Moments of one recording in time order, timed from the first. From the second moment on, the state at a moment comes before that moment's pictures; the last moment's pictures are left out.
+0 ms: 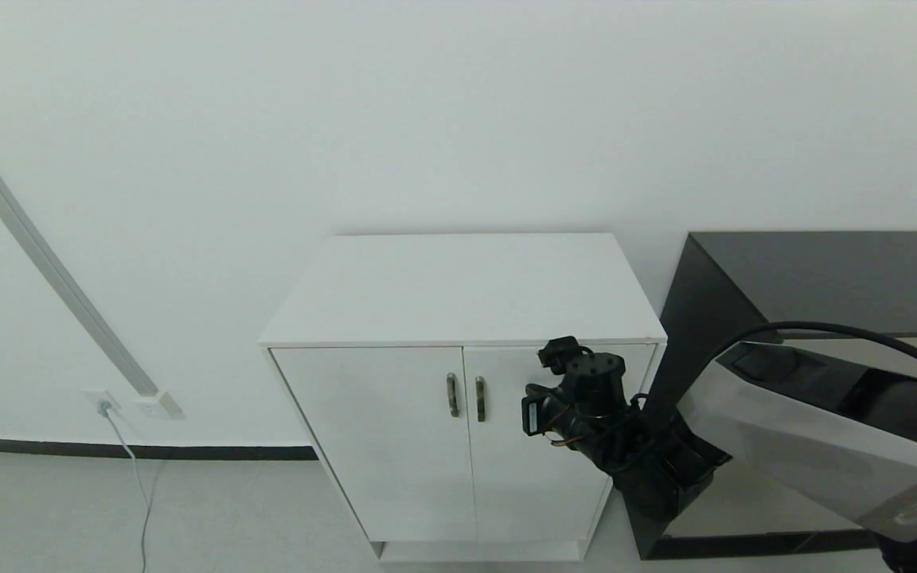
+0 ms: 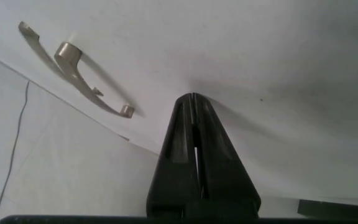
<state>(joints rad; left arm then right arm) 0.00 0.00 0.00 0.00 -0.01 0.00 0.64 2.42 -1.16 -0.98 -0.17 0.17</state>
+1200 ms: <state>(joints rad) 0.00 0.00 0.00 0.00 -0.01 0.00 0.63 2.24 -0.82 -1.13 -0.18 0.18</state>
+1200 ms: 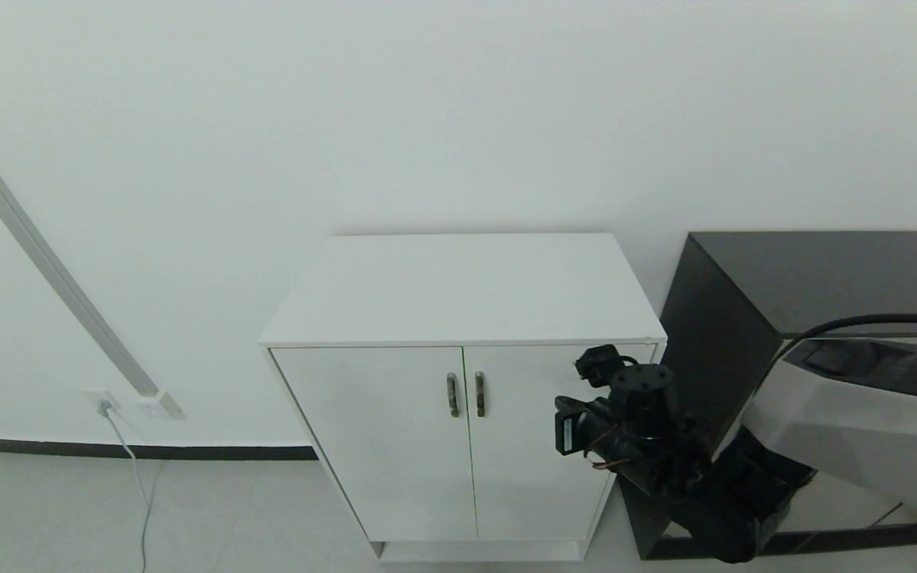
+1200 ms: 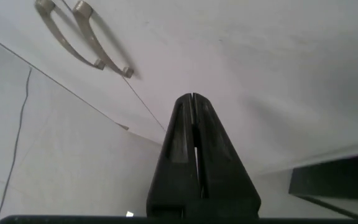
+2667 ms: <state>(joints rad) 0.00 0.00 0.00 0.00 -0.01 0.00 0.25 1.26 0.00 -0.97 -0.25 0.17</state>
